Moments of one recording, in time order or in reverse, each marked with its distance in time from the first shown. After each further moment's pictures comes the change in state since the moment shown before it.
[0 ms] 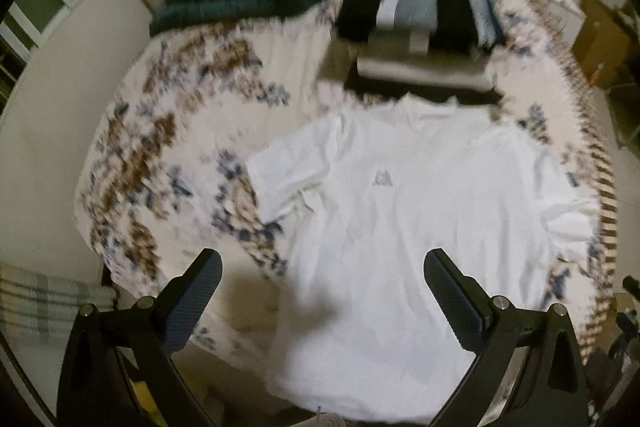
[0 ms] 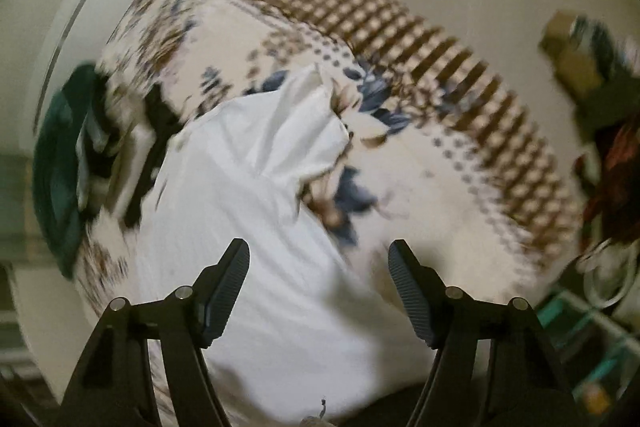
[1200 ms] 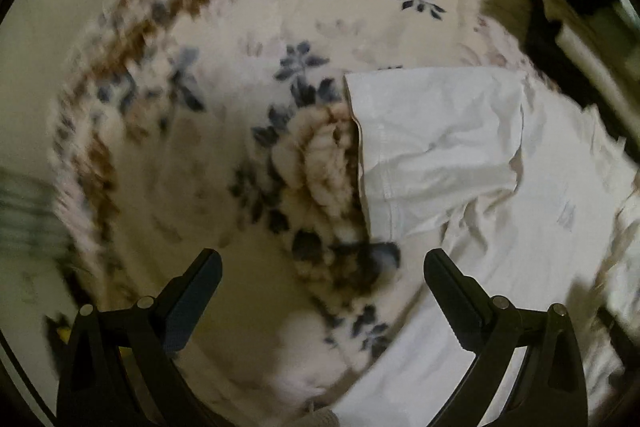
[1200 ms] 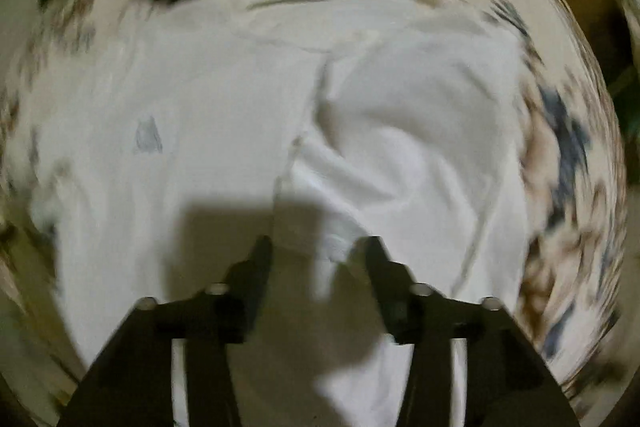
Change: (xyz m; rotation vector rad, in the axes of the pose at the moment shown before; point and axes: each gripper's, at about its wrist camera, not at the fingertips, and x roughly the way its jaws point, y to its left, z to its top) left arm 0.225 0.147 -0.009 -0.389 0.202 -0.081; right arm 0.228 0.247 -0.142 -0.882 0.093 -0.218
